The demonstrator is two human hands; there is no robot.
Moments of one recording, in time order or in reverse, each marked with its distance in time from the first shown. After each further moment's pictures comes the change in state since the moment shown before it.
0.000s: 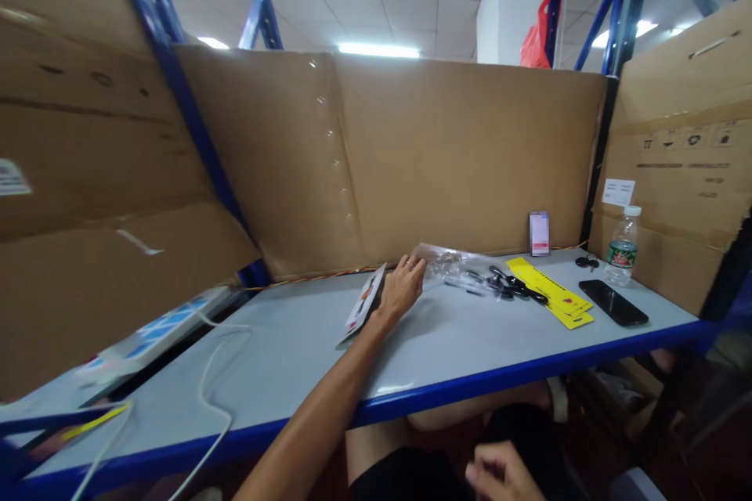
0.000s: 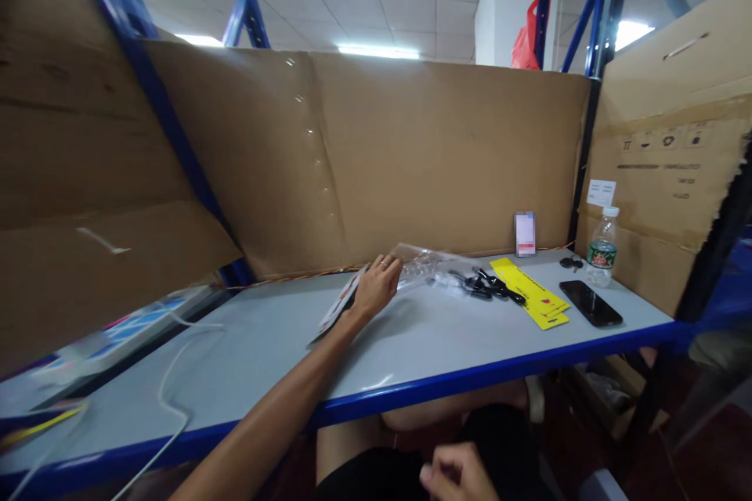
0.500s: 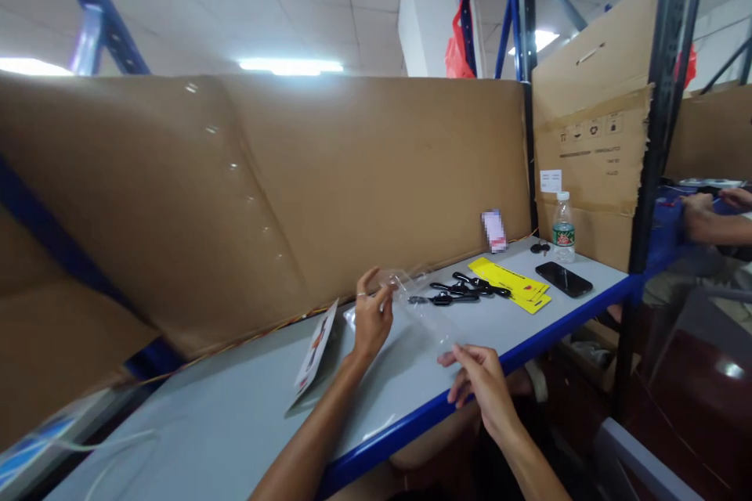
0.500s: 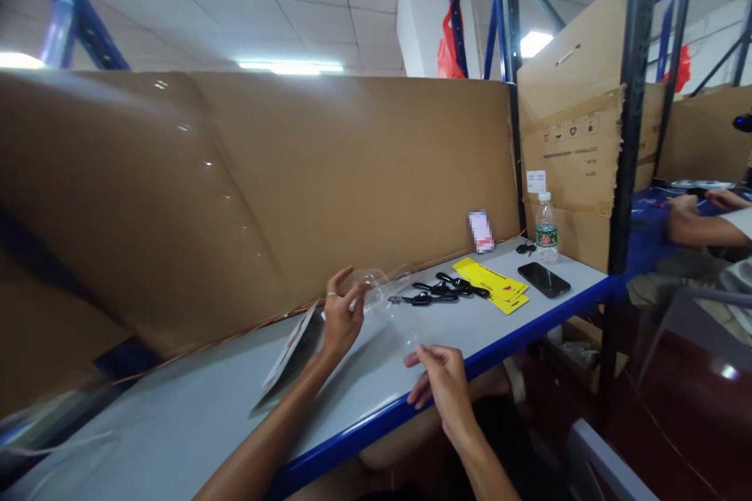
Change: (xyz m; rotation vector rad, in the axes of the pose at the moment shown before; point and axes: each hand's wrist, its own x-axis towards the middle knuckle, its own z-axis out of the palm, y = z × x) left_hand -0.005 0.020 0.013 -0.405 0.350 0.068; right_hand 0.048 -0.135 -0.008 0.543 0.318 -0.165
